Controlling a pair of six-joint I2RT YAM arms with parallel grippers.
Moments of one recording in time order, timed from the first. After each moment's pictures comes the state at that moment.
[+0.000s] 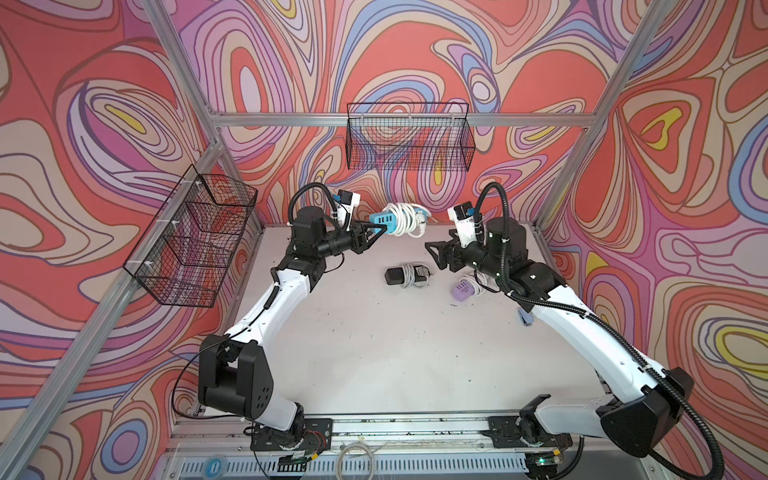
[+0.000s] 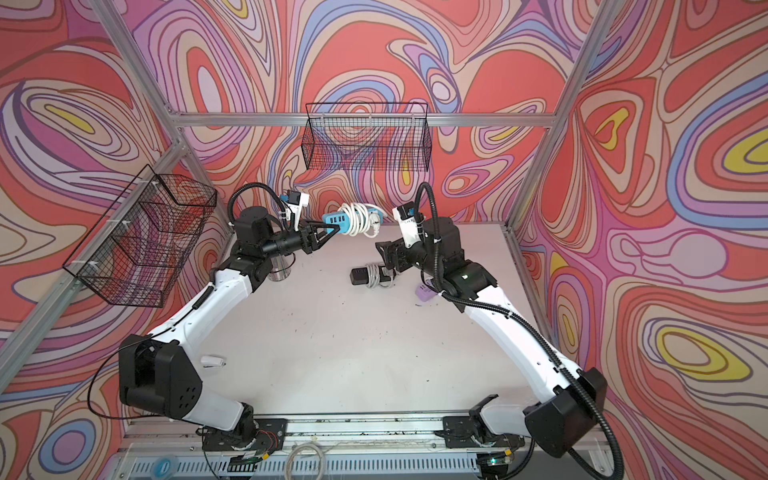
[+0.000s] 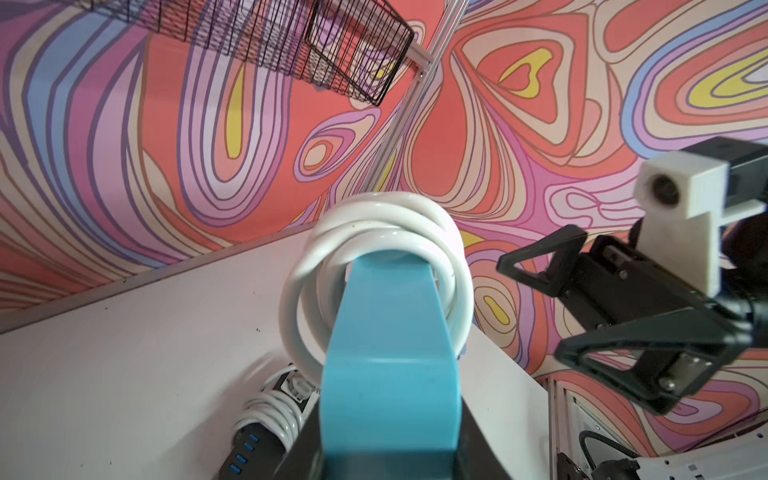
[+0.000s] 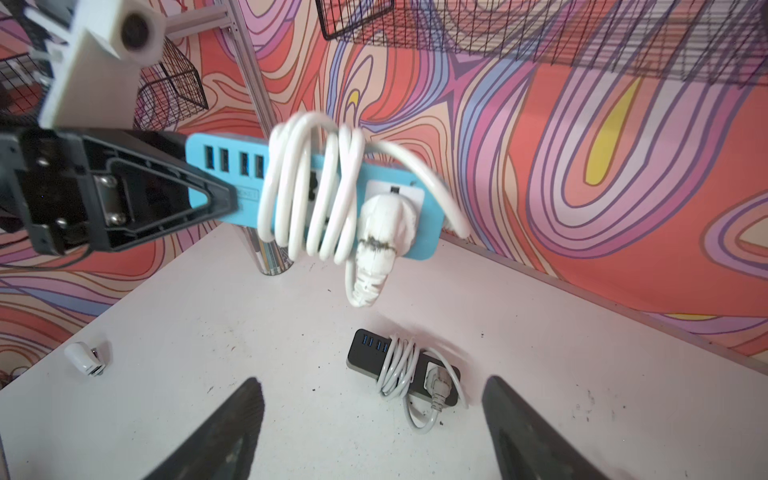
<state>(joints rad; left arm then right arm) -0.24 1.51 1.27 0.12 0.80 -0.39 0.50 1.30 1.33 -0.34 -0.14 0.01</state>
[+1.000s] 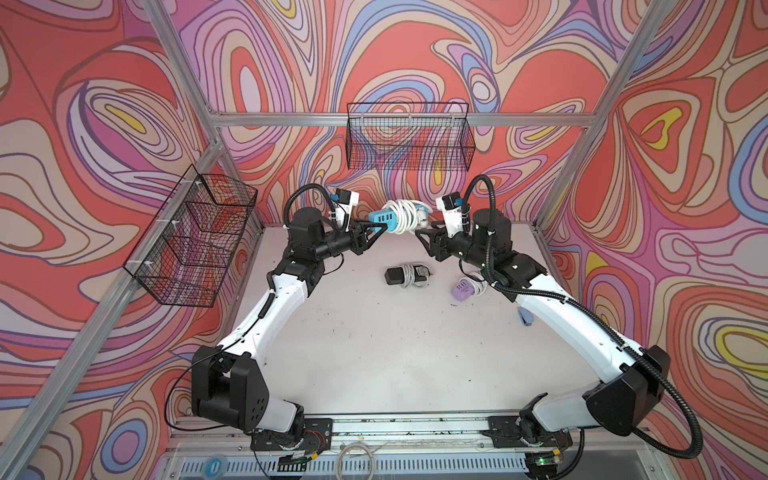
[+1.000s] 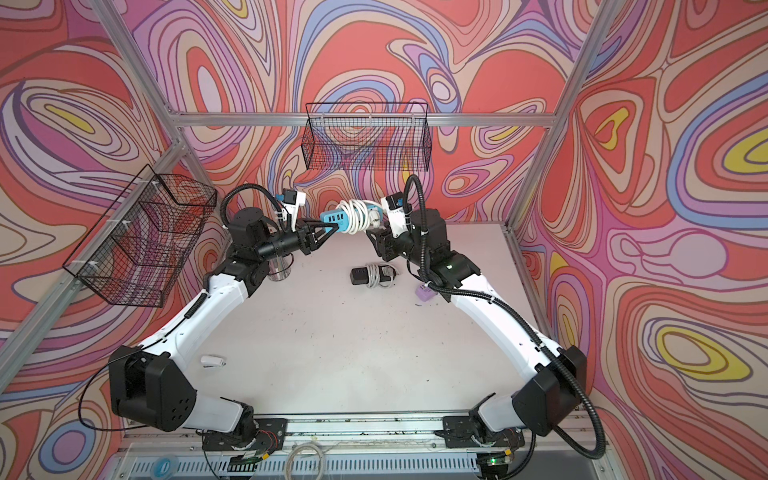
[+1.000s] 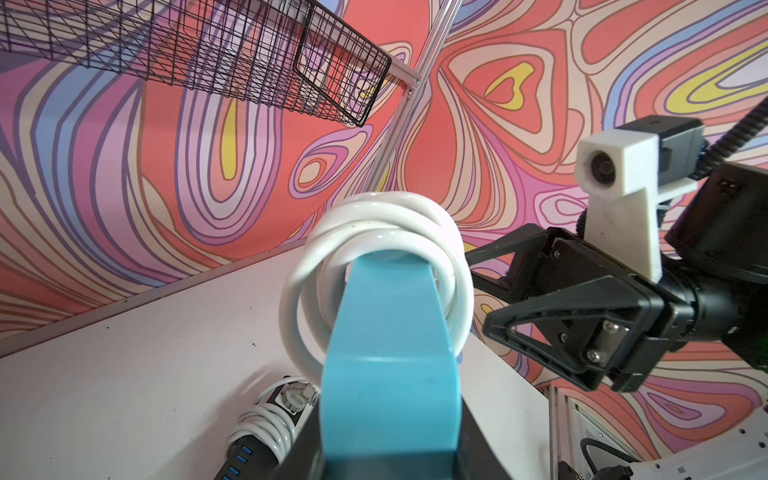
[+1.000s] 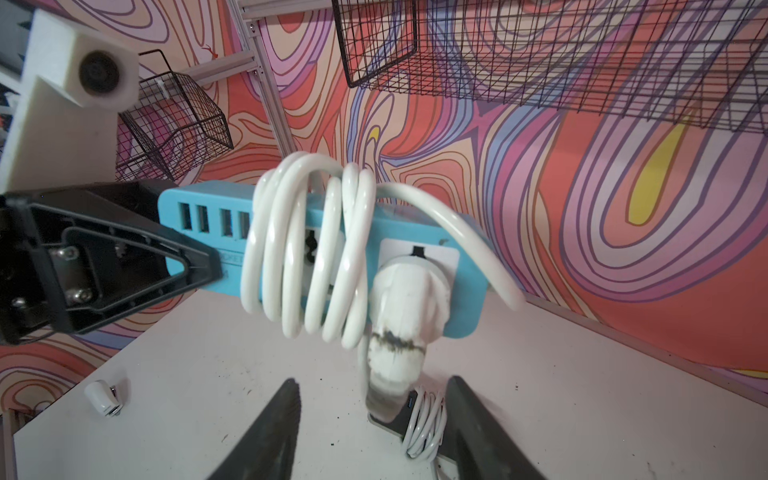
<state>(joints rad) -0.26 1.45 1.25 0.13 0.77 -0.40 0.53 1.44 1.41 -0.22 -0.16 0.07</state>
